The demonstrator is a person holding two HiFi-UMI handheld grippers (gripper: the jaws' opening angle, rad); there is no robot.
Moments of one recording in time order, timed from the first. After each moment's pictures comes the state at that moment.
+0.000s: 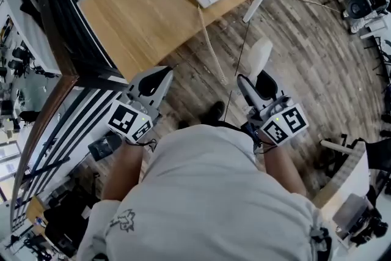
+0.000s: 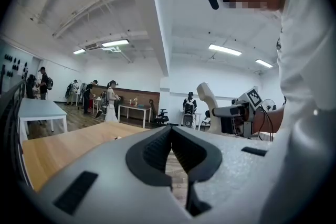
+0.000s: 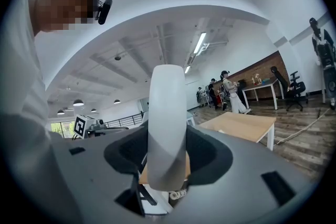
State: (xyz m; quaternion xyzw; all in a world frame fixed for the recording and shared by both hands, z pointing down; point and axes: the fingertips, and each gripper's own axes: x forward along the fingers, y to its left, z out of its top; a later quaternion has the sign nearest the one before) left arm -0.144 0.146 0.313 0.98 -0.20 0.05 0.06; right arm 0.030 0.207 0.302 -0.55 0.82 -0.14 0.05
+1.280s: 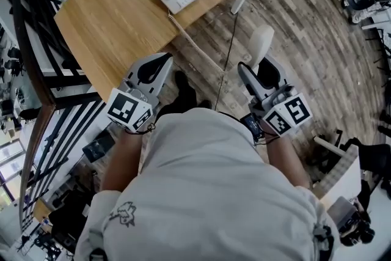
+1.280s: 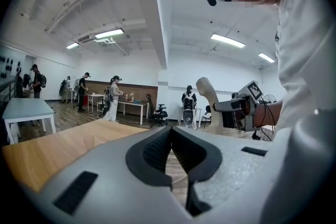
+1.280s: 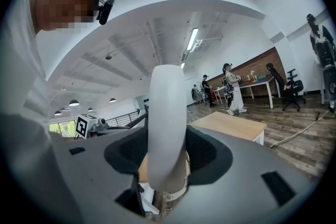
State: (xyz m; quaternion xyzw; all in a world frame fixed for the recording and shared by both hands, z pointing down) left arm 0.042 0.047 0.352 0.98 -0.18 0.08 0.06; right arm 0.209 0.113 0.335 -0.56 0.81 -0.17 0.04
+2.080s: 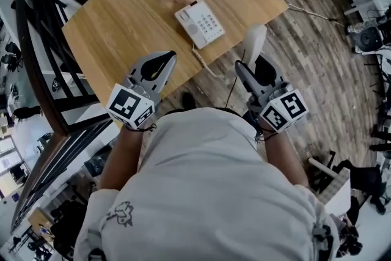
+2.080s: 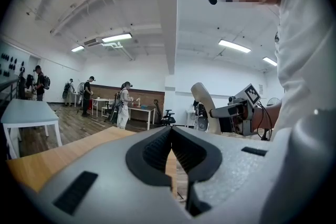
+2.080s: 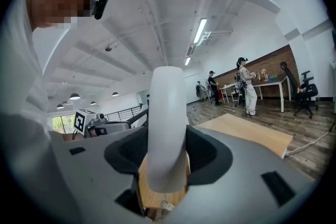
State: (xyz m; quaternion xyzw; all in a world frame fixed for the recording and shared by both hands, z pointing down) left arm -0.012 -0.140 0.335 0.98 -0.20 0.05 0.05; right arm 0.148 -0.090 0.328 -0.54 0.83 -0.16 0.01
